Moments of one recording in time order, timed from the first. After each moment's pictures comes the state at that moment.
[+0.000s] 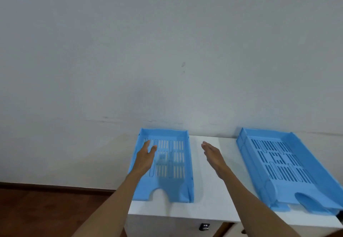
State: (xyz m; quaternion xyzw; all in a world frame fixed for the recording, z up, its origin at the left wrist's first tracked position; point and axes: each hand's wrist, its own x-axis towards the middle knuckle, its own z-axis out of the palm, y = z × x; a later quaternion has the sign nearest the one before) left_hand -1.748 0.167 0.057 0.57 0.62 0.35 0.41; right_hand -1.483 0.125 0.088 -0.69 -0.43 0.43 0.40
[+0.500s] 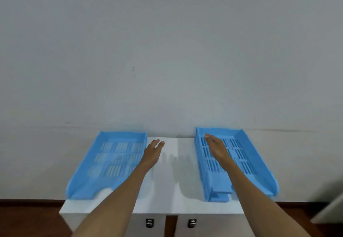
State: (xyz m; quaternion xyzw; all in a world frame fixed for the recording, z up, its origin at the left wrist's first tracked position) left_hand -1.518 0.117 0.090 0.59 0.58 0.34 0.45; right_hand -1.270 0.058 0.139 -0.70 -0.50 0.30 0.41
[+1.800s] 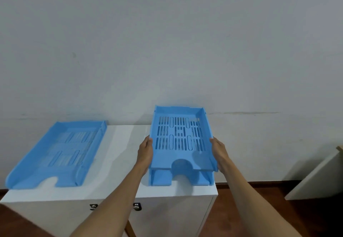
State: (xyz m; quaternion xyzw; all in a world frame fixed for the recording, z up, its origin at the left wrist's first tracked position) left_hand -1.299 0.036 0.075 0.48 0.57 0.41 0.53; right_hand -1.044 -0.015 0.091 -0.69 -0.31 0.44 0.48
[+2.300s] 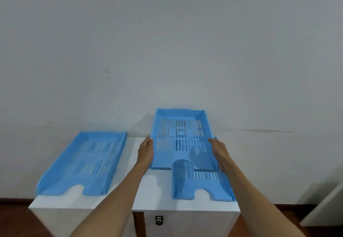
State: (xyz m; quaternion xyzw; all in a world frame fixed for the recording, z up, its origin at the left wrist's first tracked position) left_hand -1.393 0.065 0.116 0.51 0.55 0.47 0.46; right_hand -1.132 0.029 0.133 -0.68 -0.35 0.38 0.52
